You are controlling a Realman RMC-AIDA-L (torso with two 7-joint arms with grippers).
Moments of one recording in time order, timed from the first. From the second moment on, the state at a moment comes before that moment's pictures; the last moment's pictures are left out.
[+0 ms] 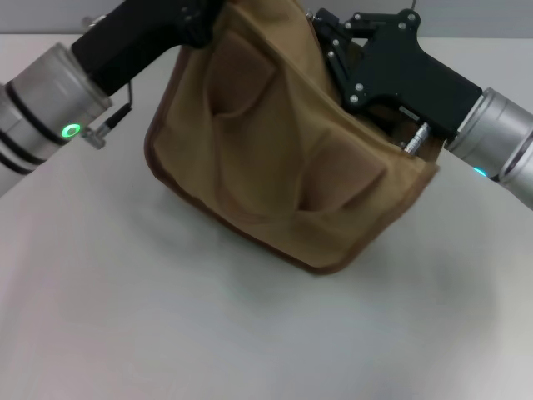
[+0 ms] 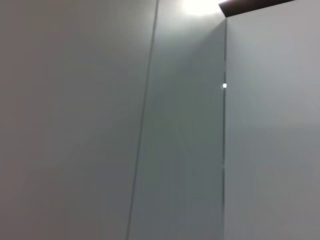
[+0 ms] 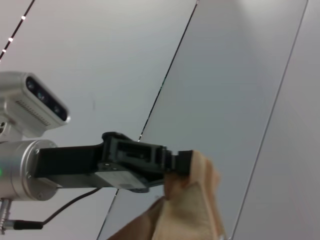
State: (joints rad) left arm -0.69 -2.08 0.59 0.21 1.37 1.64 -0.88; right arm 0.75 2.09 -0.78 -0.03 -1.27 -1.50 0.19
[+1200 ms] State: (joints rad) left arm -0.58 -2.07 0.58 0.27 1.32 1.58 -0.89; right arm 0.47 2.08 -0.78 -0.15 -1.27 -1.64 0.48
